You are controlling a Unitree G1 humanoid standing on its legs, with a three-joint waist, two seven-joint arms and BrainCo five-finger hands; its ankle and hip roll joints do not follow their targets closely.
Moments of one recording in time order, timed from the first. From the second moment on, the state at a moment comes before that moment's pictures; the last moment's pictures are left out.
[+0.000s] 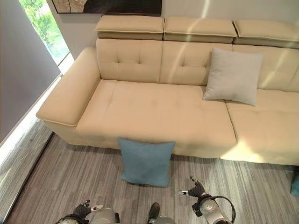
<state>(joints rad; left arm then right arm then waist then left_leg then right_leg) -0.03 0.26 -0.16 1.19 -0.16 -0.11 0.05 -0.04 -0.37 0.32 0.98 -0.06 -0.09 -0.12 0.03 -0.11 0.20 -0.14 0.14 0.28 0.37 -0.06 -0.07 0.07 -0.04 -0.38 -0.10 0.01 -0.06</state>
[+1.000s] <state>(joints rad) -0.17 0.29 -0.16 1.06 -0.25 -0.14 0.13 -0.13 -0.38 0.30 0.95 -0.06 -0.09 -0.19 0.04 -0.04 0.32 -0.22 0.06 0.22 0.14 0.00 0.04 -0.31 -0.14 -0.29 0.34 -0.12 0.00</state>
